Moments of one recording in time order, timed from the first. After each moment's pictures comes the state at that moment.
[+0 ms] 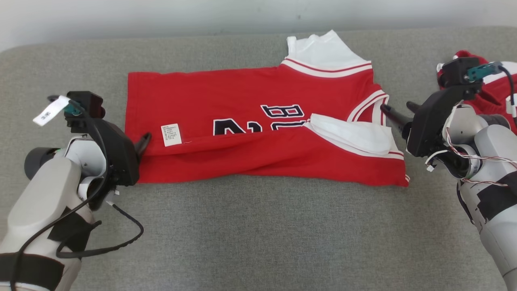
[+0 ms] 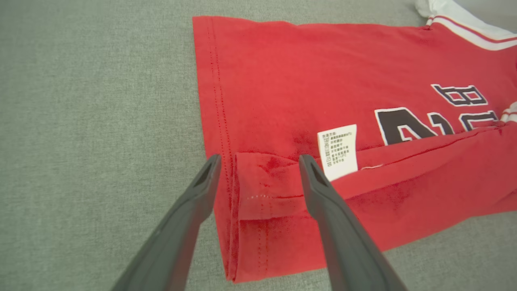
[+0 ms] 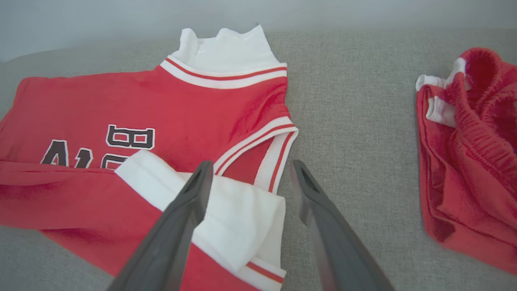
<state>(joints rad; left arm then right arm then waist) -0.89 0.27 -0.53 0.89 -0.60 -0.12 0.41 -0.80 -0.29 0.28 0.68 0.65 0.12 0.51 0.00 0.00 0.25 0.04</state>
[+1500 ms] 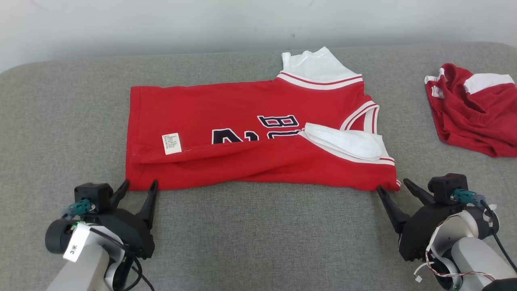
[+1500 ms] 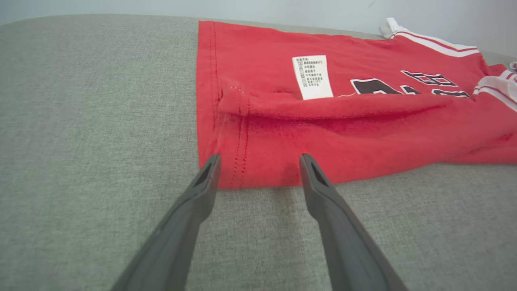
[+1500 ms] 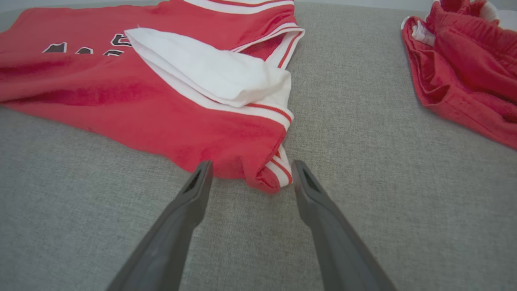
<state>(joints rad) -0.54 0.25 -0.54 0.78 -0.53 -0.06 -0.15 -0.32 -0.34 0.33 0.42 0.52 0.05 0.06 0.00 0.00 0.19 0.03</state>
